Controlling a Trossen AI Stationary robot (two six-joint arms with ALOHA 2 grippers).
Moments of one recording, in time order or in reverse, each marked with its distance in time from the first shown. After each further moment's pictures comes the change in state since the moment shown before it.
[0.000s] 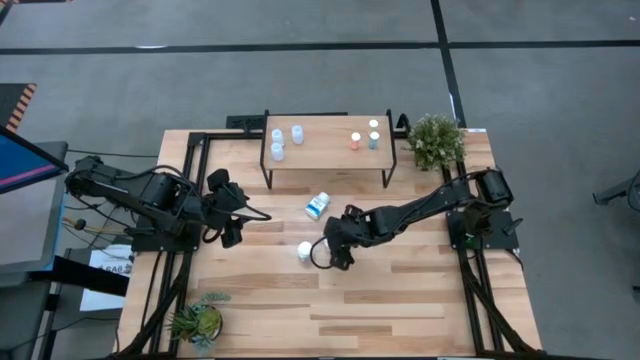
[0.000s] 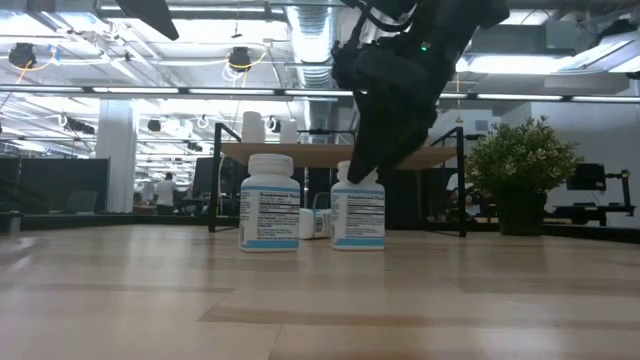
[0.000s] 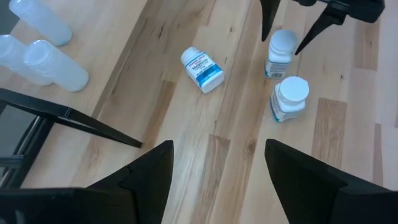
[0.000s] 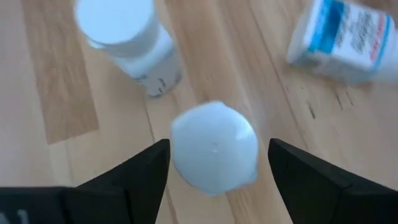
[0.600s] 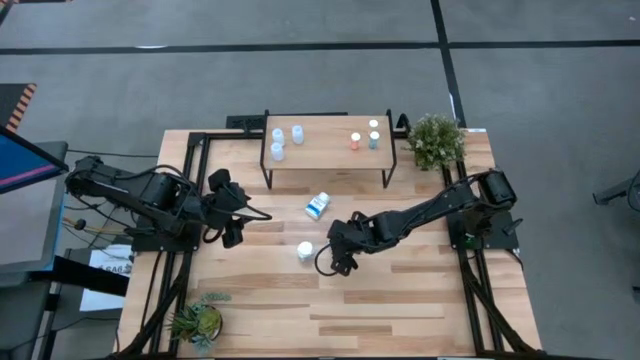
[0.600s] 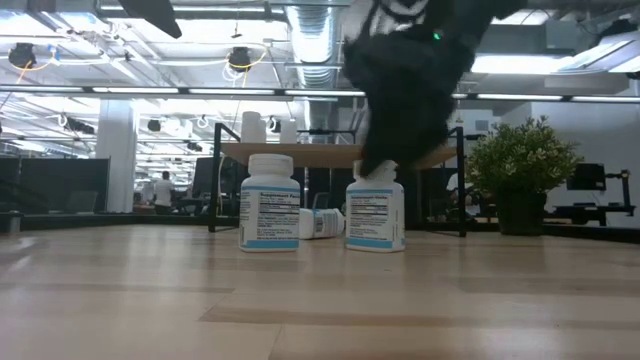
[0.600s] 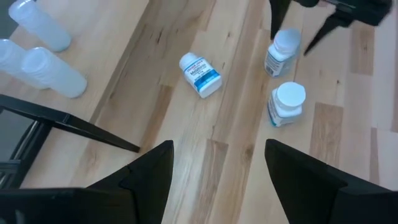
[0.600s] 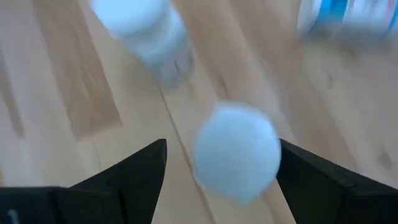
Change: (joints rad) left arm 0.000 0.000 0.000 0.021 0.000 0.007; right arm 0.053 -0.021 -0.008 -0.081 0.010 0.190
